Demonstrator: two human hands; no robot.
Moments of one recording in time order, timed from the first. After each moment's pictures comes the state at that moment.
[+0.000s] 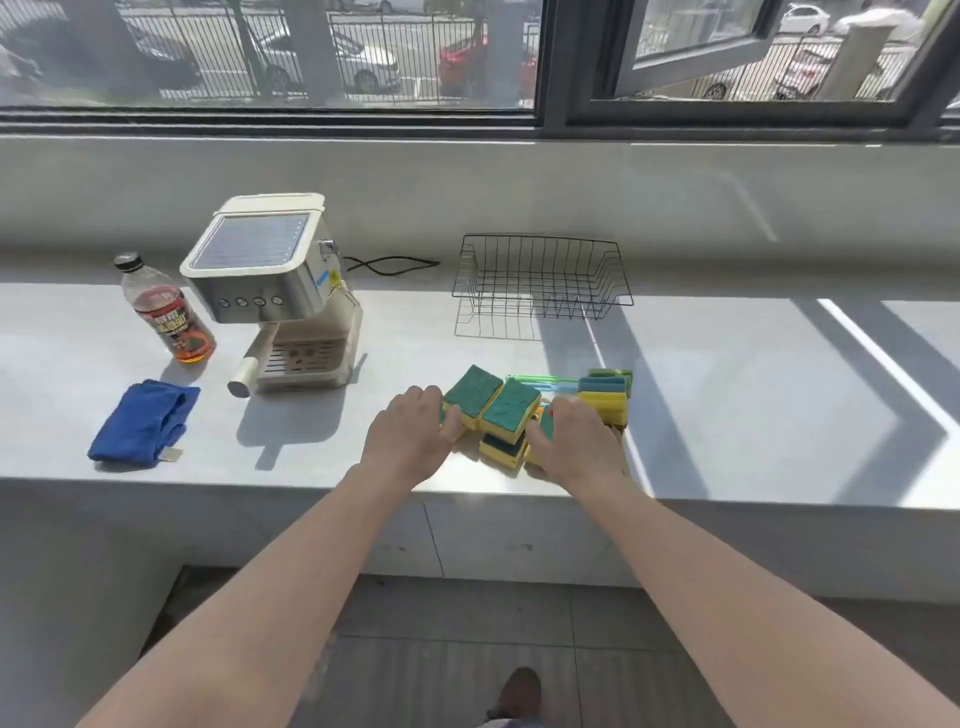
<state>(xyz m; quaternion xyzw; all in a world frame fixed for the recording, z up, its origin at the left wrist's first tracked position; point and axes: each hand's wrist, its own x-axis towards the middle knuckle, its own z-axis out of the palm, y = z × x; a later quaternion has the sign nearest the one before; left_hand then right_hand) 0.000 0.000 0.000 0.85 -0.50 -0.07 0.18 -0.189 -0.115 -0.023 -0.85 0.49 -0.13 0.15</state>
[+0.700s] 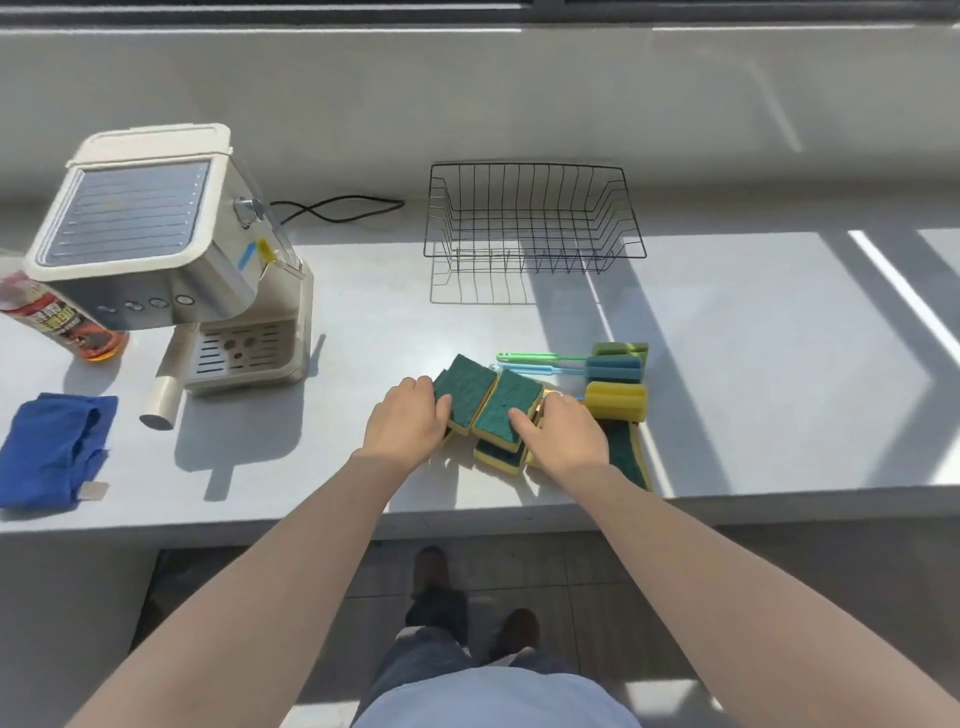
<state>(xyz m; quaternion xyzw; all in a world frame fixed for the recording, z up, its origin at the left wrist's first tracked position) 0.061 -0.101 -0.067 0.85 -0.49 -0.18 0.11 -0.134 -0.184 -0.083 -0.79 0.57 -0.05 0.23</state>
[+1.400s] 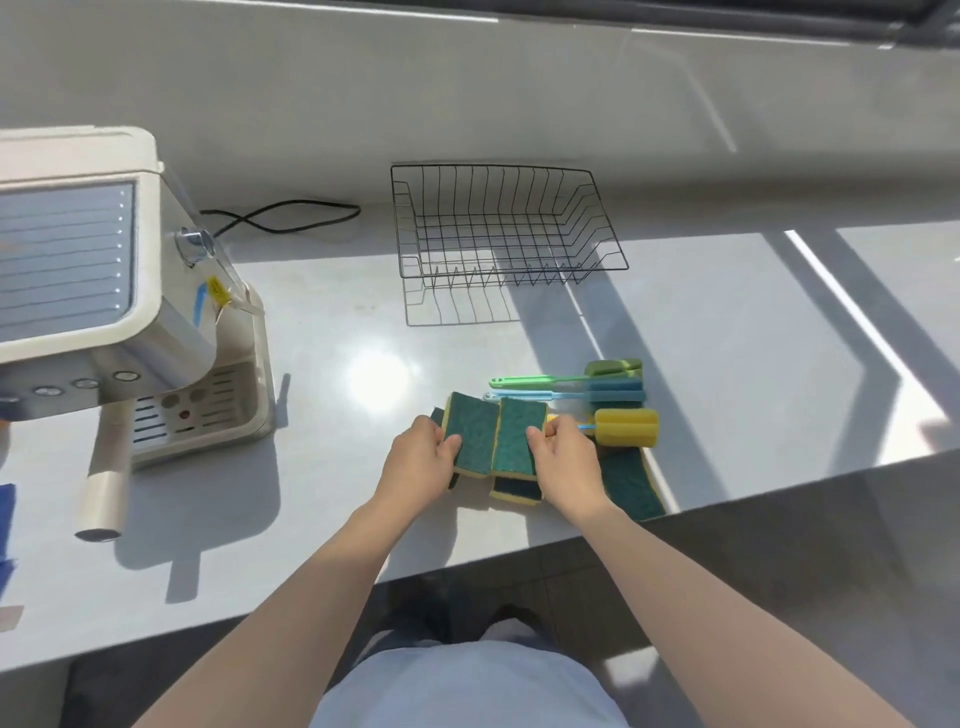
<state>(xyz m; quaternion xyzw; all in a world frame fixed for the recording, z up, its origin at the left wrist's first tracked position) 0.100 -0.128 -0.105 0.77 -0.44 -0.37 0.26 -0.094 -0.186 -0.096 -0.64 0.67 -0.12 0.35</state>
